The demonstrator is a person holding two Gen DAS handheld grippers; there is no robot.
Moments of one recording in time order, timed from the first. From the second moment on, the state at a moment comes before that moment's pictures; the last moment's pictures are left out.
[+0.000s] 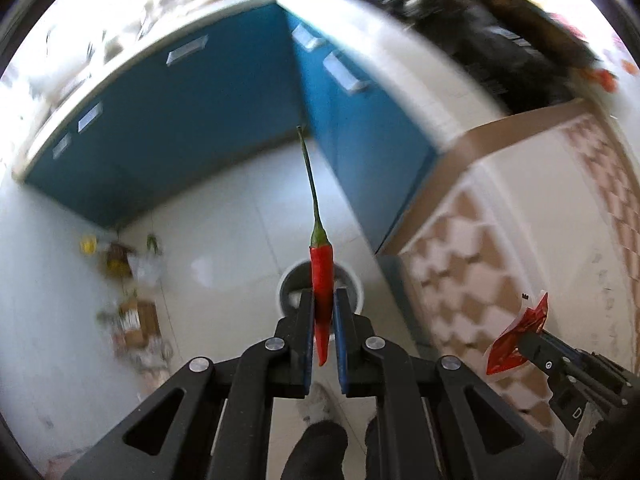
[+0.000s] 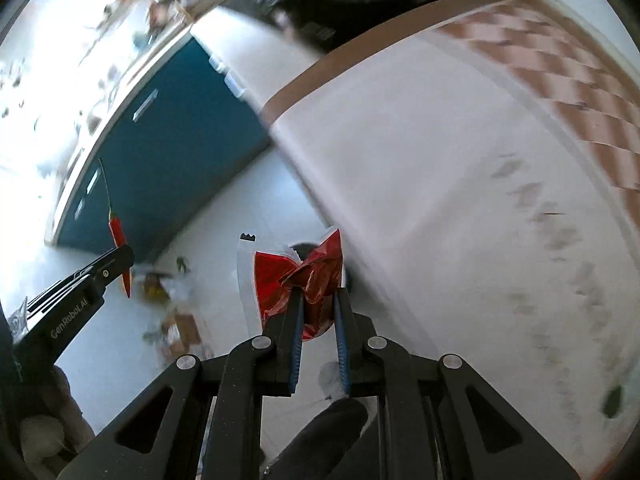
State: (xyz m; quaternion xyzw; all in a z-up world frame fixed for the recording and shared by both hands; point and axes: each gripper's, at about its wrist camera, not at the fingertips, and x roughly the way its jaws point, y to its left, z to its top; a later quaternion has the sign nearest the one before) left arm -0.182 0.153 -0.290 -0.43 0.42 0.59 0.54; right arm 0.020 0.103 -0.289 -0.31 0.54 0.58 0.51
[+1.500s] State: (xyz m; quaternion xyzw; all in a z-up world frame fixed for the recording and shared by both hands) left arm -0.334 0.168 -0.624 -0.52 0.46 0.56 0.44; right arm -0.157 0.176 -0.696 -0.49 0.54 0.51 0.45
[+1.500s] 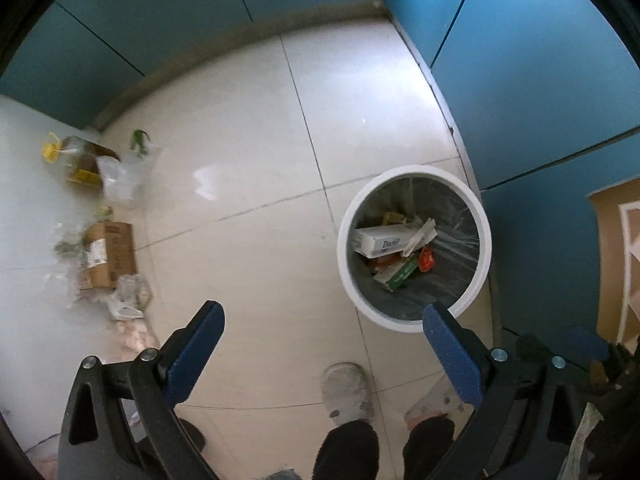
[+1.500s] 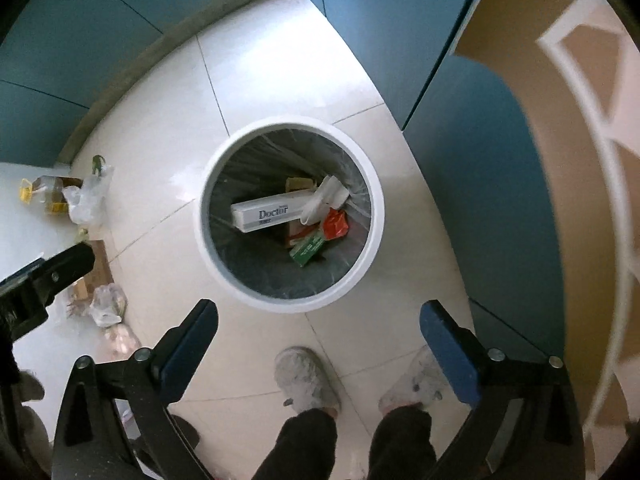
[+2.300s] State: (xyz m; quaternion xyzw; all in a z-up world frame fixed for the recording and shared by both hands) left arm -0.301 0.093 -0.333 -0.46 0.40 0.61 0.50; right arm -0.111 0.110 -0.327 -0.42 0.47 0.59 0.50
